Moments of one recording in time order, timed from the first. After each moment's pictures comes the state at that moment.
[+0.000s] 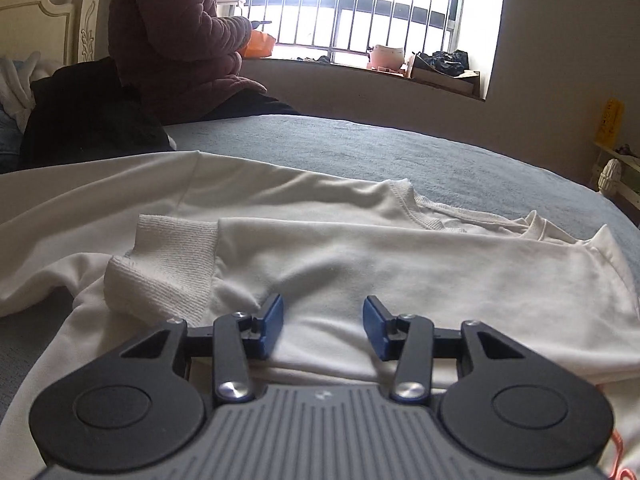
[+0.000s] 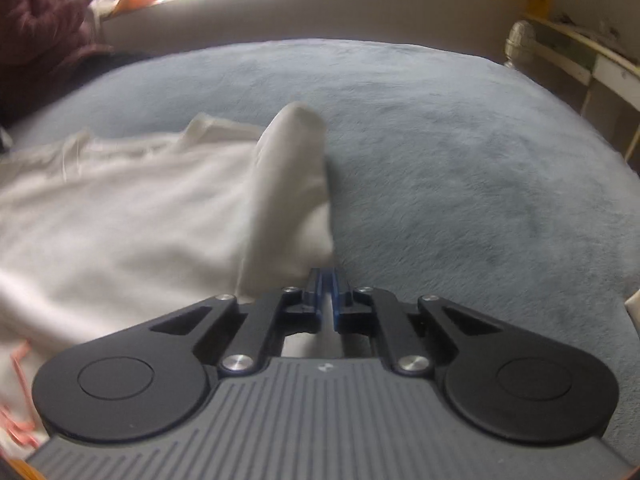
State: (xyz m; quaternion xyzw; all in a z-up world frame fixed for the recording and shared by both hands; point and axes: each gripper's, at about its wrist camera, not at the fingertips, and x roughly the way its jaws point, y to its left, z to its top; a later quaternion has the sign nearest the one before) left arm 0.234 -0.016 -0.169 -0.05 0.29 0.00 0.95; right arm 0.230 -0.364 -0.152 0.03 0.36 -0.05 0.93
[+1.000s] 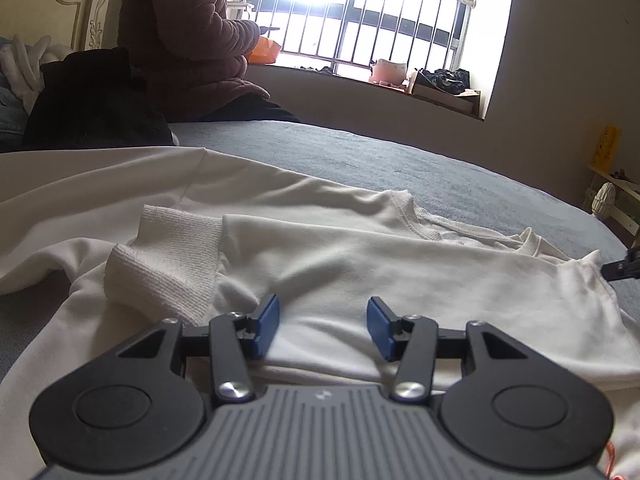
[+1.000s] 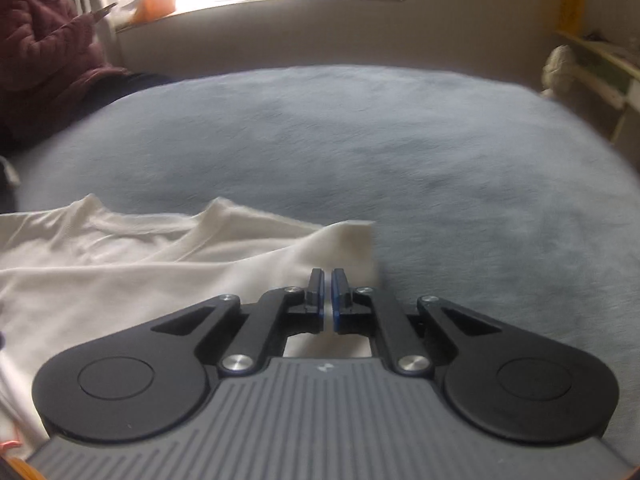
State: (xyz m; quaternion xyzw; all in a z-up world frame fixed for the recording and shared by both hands) left arm 0.231 -0.007 -0.173 -0.09 0.28 0.00 0.96; right arm 0.322 -0.348 -0.139 0.03 0.38 -0.02 0.93
